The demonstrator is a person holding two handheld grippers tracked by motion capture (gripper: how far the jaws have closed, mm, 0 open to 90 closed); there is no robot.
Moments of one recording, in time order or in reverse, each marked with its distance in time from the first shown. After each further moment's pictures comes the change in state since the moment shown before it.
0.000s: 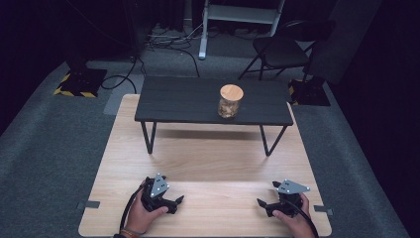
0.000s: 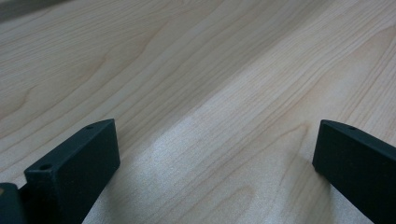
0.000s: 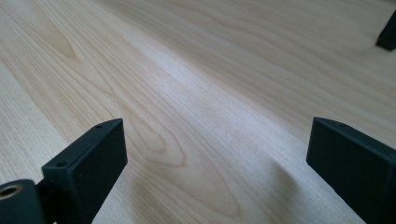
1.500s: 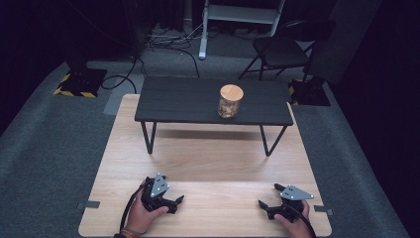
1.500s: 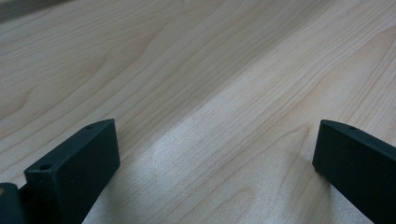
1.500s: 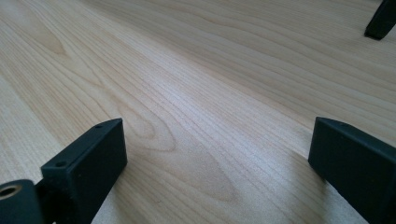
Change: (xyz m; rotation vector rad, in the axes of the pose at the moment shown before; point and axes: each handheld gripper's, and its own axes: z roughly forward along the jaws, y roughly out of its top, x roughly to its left) left arm 0.000 0.000 0.000 -0.001 0.002 -0.001; right arm 0.002 -0.040 0.004 -0.108 -0.021 0.024
